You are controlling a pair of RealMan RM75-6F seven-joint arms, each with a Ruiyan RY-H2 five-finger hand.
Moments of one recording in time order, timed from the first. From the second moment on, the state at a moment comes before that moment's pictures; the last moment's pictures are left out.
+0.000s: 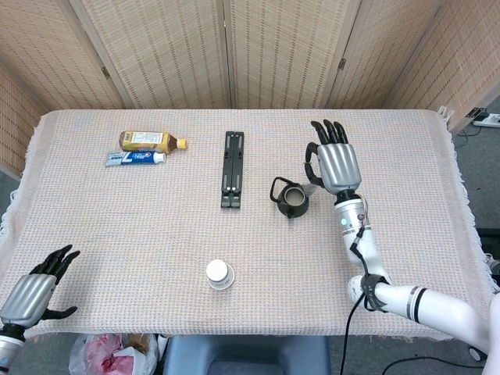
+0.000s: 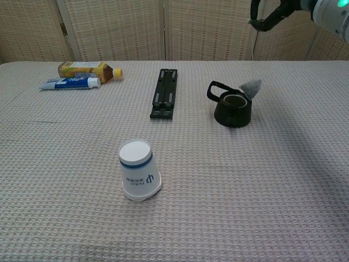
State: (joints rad) left arm -0.17 -1.02 0.07 -1.65 1.53 1.27 -0.03; right arm 0.82 -1.47 0.44 -1.51 -0.89 1.12 -0.52
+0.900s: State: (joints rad) left arm -0.17 -1.02 0.07 -1.64 1.53 1.26 -0.03; right arm 0.81 -1.51 0.31 -1.44 -0.90 1.14 -0.54
